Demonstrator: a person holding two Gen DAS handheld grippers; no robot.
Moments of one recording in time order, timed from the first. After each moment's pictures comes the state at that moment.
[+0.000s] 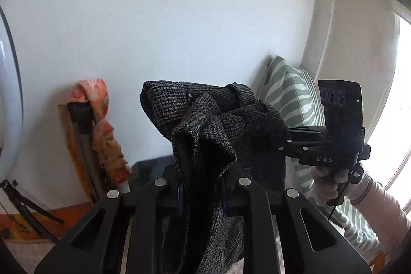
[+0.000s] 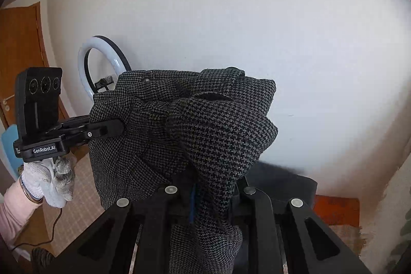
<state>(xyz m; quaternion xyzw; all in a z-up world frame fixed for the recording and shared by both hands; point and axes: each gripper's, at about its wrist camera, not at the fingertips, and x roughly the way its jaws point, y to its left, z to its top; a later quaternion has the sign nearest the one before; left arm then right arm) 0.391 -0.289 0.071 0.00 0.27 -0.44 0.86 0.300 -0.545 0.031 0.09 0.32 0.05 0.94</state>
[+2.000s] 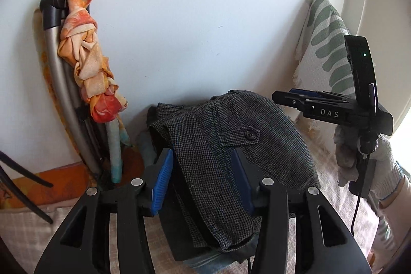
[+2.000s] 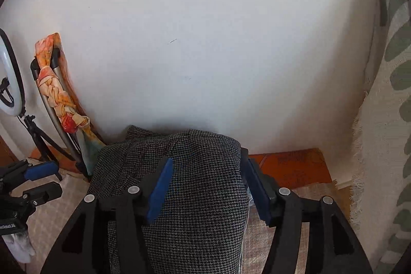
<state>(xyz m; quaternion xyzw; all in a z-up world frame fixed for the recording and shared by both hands) 0.418 -0.348 -0.035 0.06 0.35 -0.35 0.87 0.328 -0.606 -0.067 0.13 0.37 -0.16 0.91</state>
